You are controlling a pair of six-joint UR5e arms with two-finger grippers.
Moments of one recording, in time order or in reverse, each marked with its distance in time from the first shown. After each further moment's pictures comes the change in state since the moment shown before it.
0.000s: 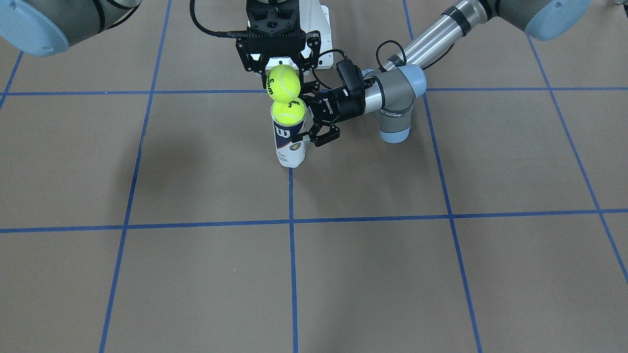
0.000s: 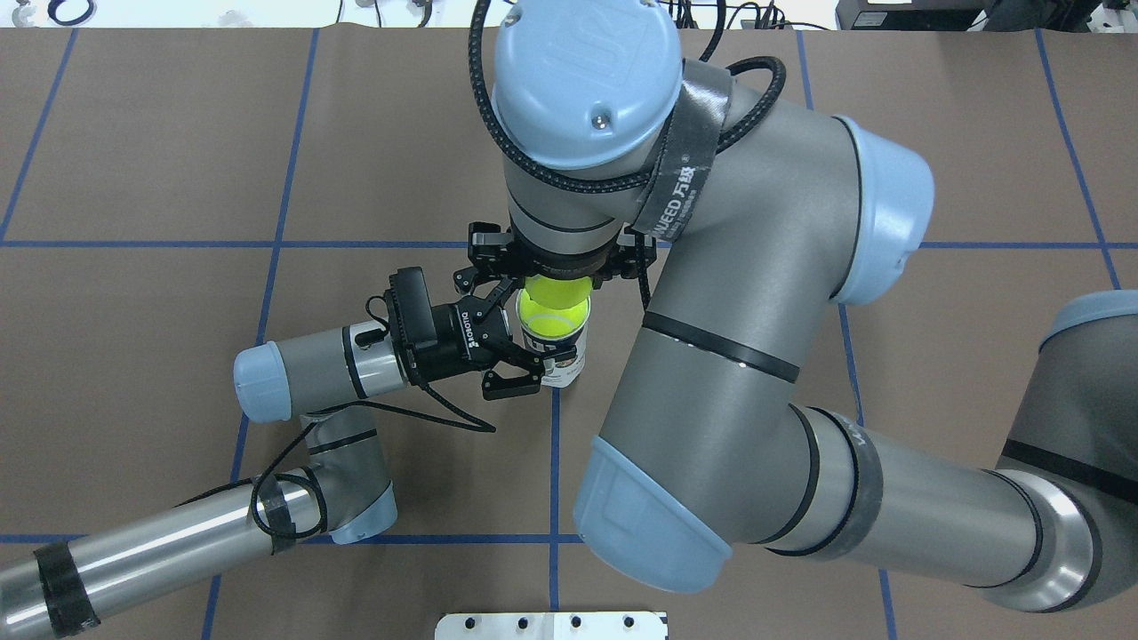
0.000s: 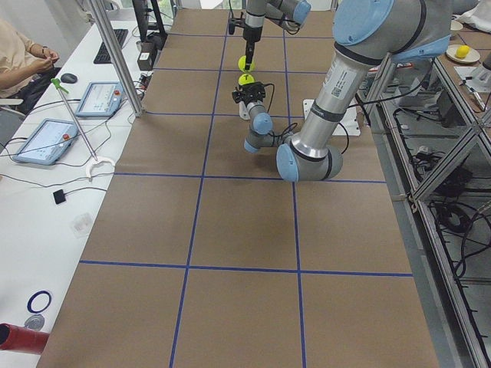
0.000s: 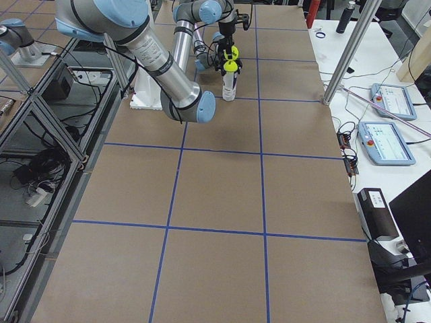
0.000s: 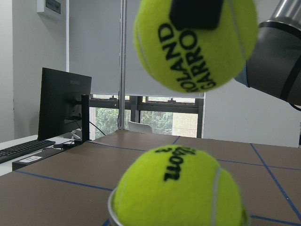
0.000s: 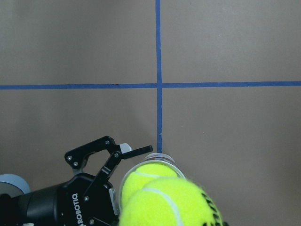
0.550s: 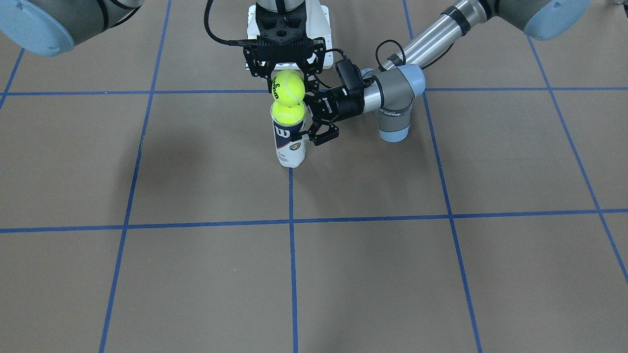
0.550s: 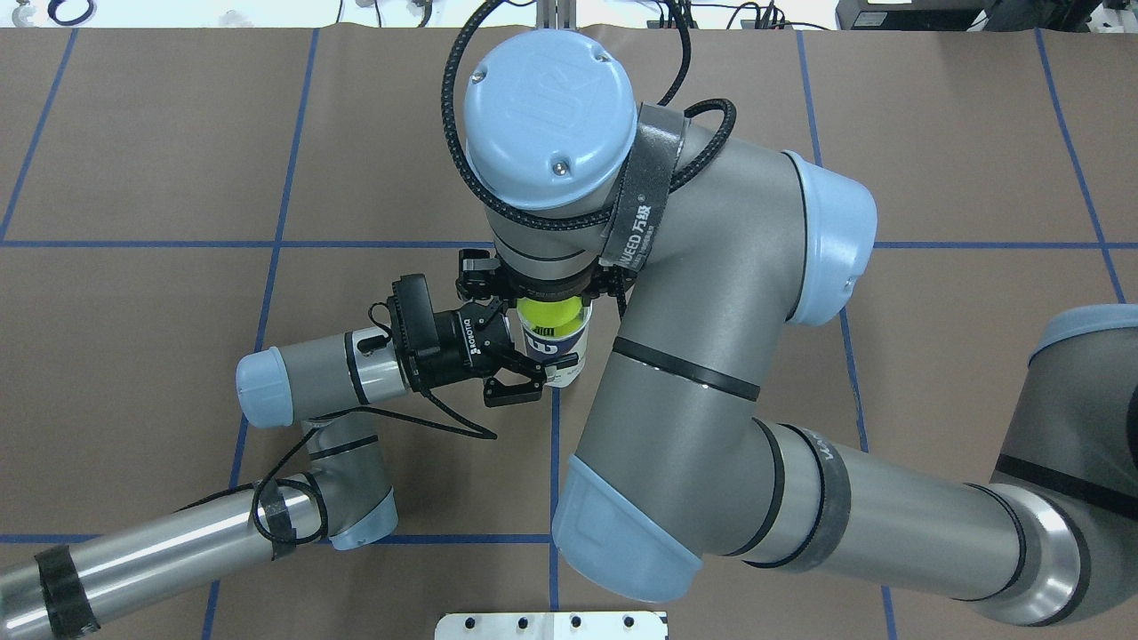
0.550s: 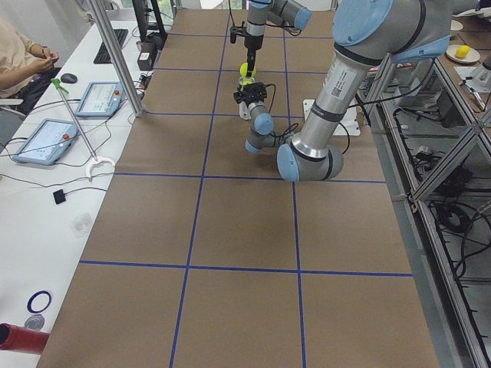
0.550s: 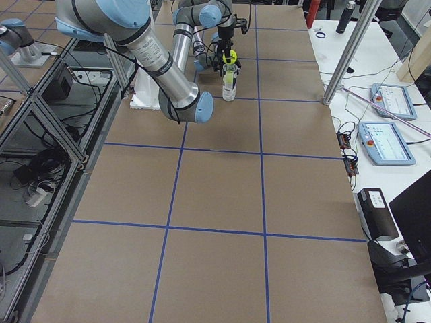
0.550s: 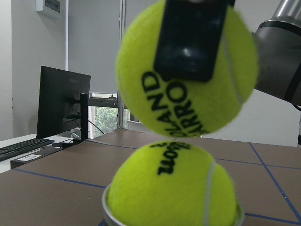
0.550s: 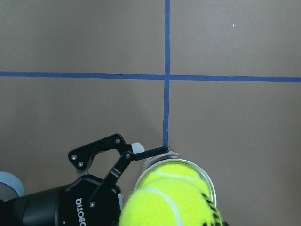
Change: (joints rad) left arm 0.008 0.002 0.000 0.000 -0.001 0.001; right arm -0.026 -0.005 -0.032 0.017 -0.014 -0.011
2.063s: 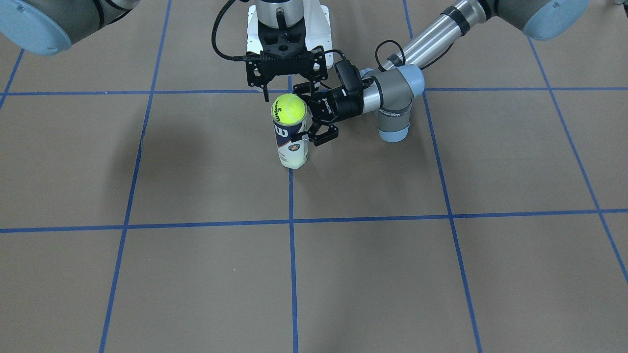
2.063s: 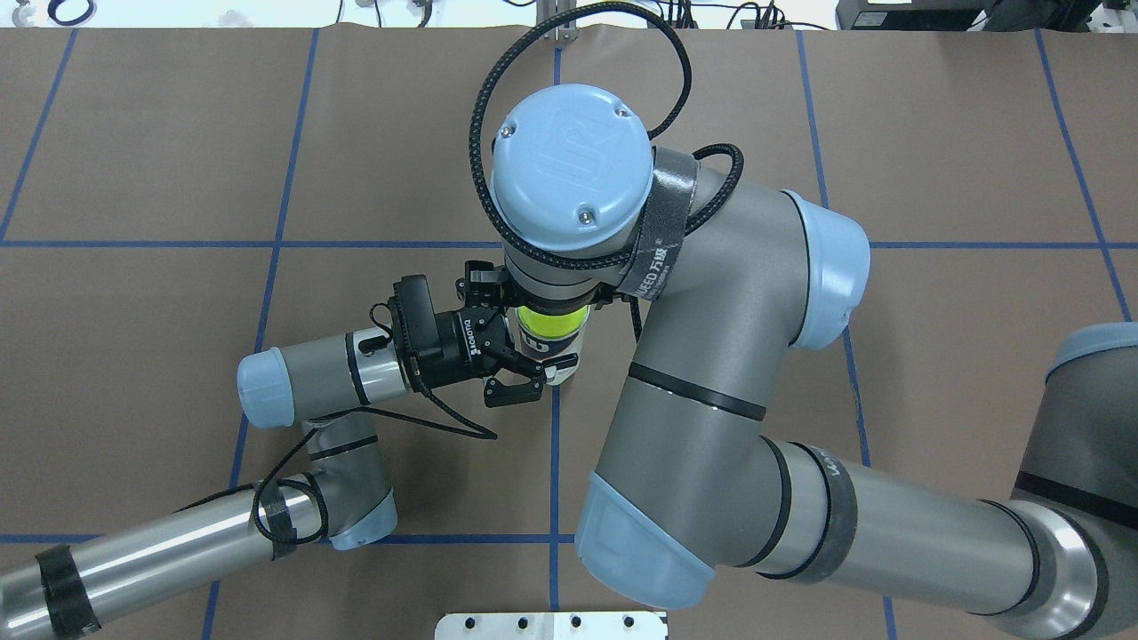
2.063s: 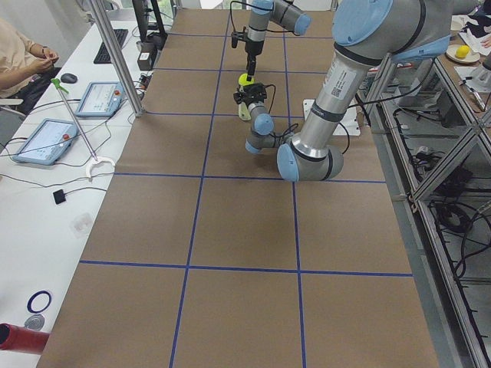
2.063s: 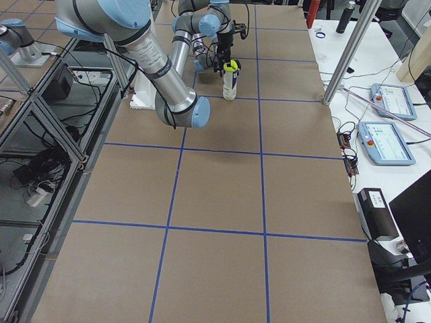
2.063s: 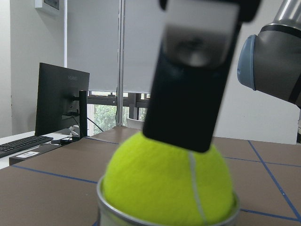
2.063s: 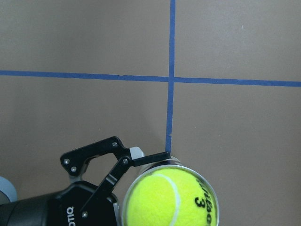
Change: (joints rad) left arm 0.001 -0.001 0.008 0.000 0.001 0.000; right arm -0.019 -0.056 0.001 0.109 -0.037 0.007
